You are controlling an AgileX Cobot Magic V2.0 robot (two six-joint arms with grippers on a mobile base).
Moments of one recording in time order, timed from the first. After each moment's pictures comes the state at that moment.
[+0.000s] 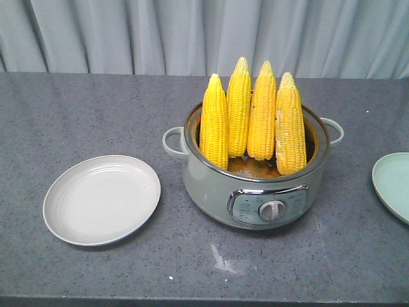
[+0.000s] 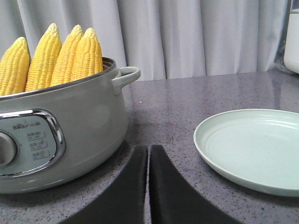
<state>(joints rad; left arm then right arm) 0.07 -0.01 0.02 0.03 0.14 -0.06 0.04 -0.01 0.03 0.01 0.10 0.10</state>
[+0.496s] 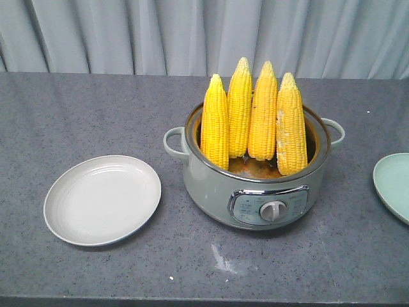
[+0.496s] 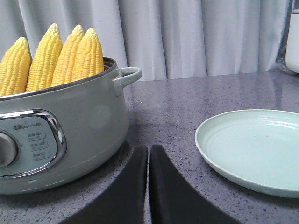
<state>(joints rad) 0.07 -0.01 0.02 0.03 0.14 -0.06 0.04 -0.01 0.03 0.01 0.10 0.10</state>
